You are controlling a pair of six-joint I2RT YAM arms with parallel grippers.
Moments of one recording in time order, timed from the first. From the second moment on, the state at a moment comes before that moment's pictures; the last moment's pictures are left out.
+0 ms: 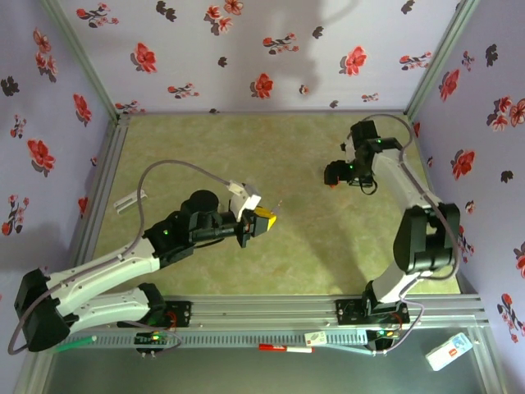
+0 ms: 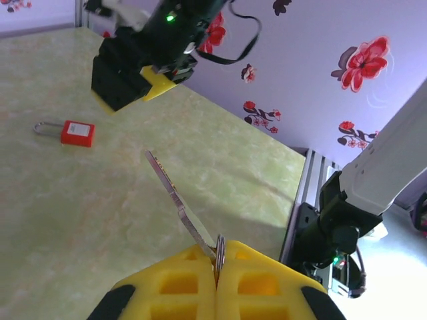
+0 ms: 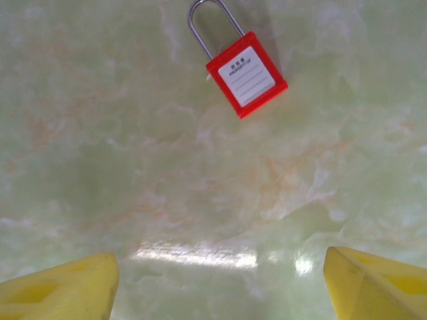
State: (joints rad) left arm -1.00 1.02 0.77 0.00 0.28 -0.27; right arm 0.14 1.67 1.37 -0.97 -0.15 0.12
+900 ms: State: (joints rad) left arm -0.97 1.06 0.72 0.21 0.32 -0.34; right arm 0.14 2.15 1.69 -0.99 -0.10 -0.08
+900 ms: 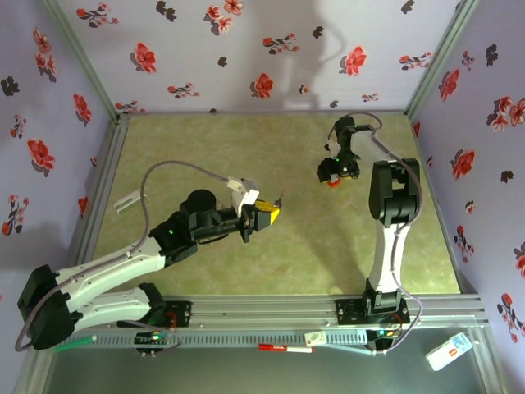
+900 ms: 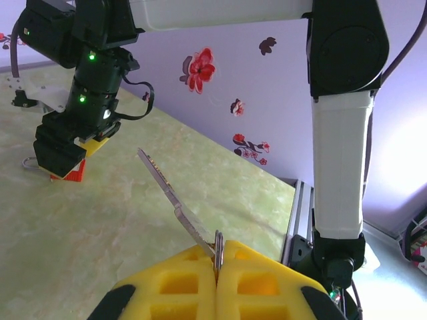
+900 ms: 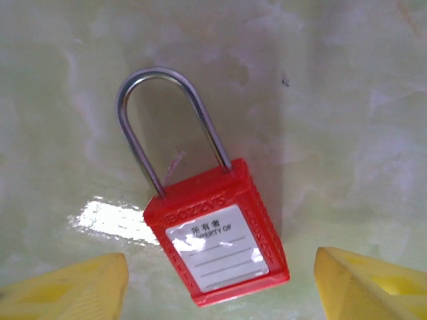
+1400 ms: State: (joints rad) left arm -0.96 1.07 0.72 0.22 0.32 -0.38; right arm 0.14 2.23 1.76 -1.00 -0.08 -0.07
